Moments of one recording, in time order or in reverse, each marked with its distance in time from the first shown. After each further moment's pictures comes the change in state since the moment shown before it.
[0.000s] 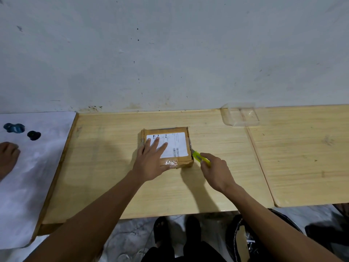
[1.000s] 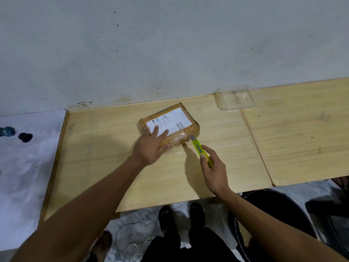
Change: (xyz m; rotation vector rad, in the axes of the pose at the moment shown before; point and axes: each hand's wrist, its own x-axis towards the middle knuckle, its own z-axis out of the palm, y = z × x) left_hand 0.023 0.009 -0.010 0.086 -0.030 0.108; right_hand -0.034 0.034 0.041 0.451 0.256 0.042
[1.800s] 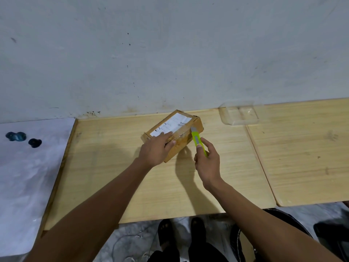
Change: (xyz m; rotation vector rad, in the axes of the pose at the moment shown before) left_hand 0.008 0.025 -0.054 -0.404 0.102 -0.167; right_hand 0.053 -0.057 0.024 0.401 0.051 0.181
